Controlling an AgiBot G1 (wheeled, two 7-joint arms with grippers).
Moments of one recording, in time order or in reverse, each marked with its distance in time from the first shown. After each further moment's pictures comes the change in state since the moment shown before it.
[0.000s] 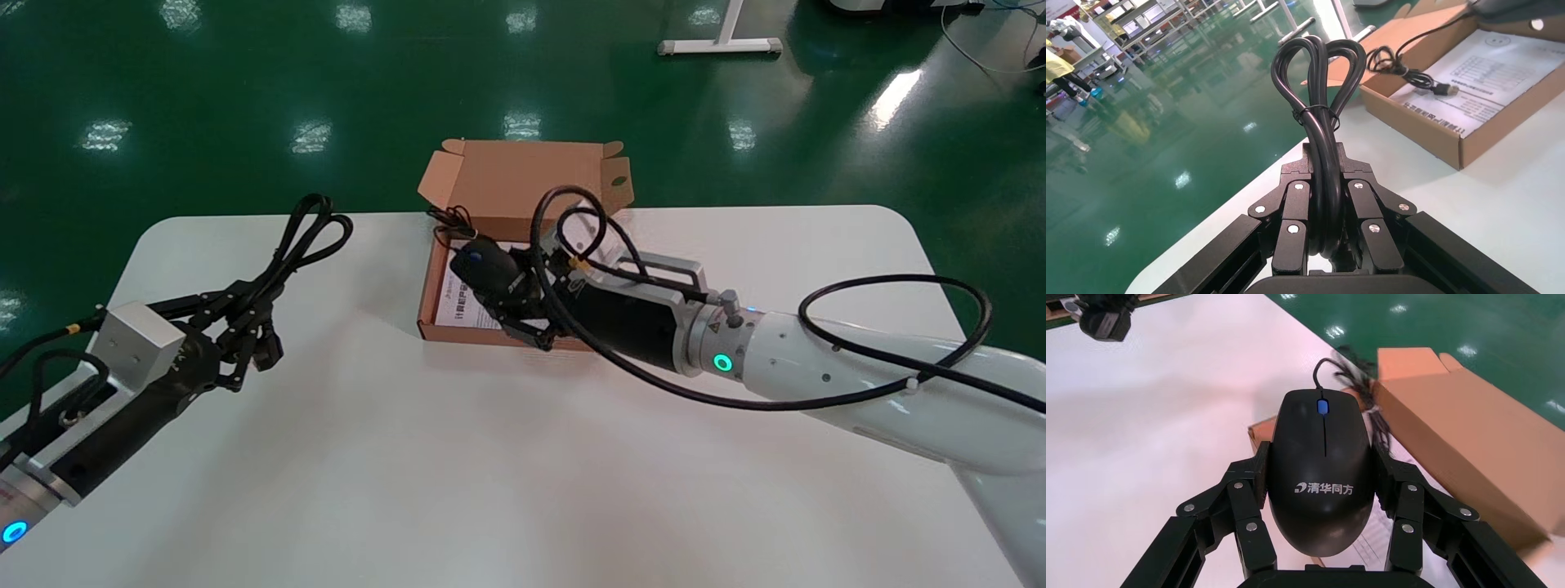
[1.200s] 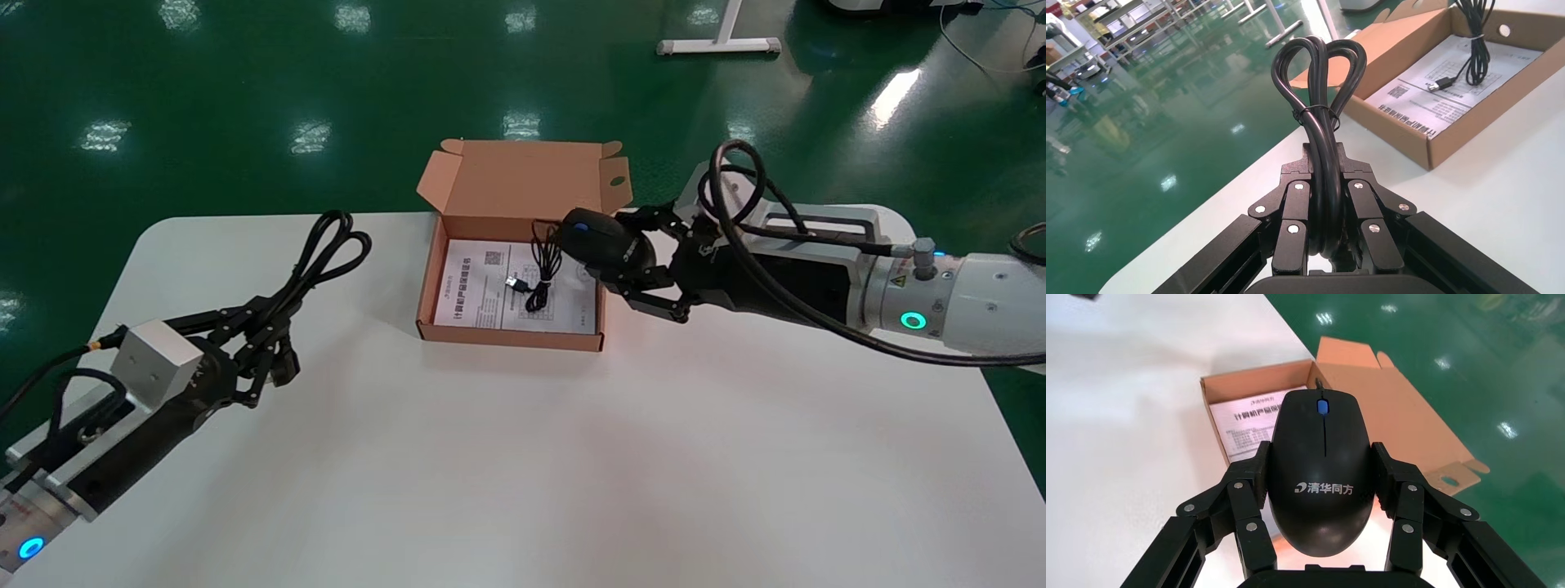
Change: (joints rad) left arm 0.019 0.017 0.002 0.000 -0.011 0.025 0.011; right arm 0.102 0.187 0.066 -0.016 0.091 -0.215 -0.167
